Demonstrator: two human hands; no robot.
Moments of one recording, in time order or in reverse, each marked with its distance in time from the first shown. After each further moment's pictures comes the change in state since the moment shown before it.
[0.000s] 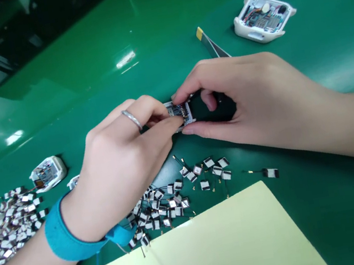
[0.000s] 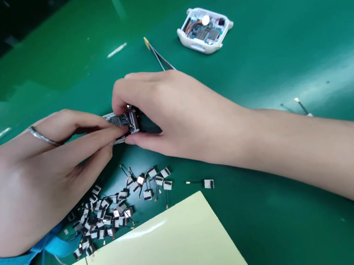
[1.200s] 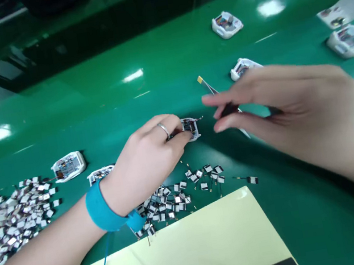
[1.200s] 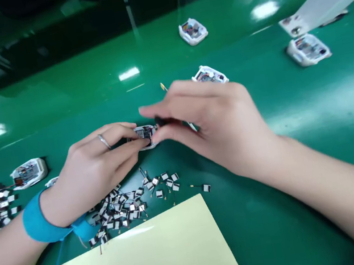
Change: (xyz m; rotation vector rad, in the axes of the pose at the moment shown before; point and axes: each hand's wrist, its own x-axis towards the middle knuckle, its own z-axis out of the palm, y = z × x) left_hand -0.003 -0.006 0.004 -0.022 -0.040 0.059; right_hand -0.005 -0.013 -0.028 -0.182 0.256 -0.184
